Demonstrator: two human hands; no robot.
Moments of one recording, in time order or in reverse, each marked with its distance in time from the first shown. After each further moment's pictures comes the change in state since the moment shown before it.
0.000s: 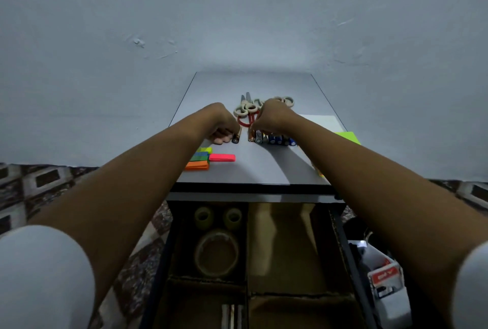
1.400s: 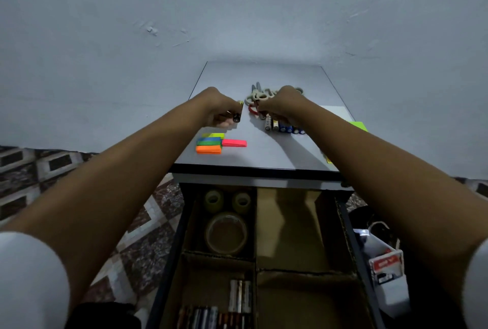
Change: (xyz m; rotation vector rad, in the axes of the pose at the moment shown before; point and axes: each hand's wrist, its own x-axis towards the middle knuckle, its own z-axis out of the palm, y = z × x) left_hand -0.037 -0.027 -0.013 -0.406 0.133 0.134; right_hand -0.027 -0.018 -0.004 0.405 0.082 0.137
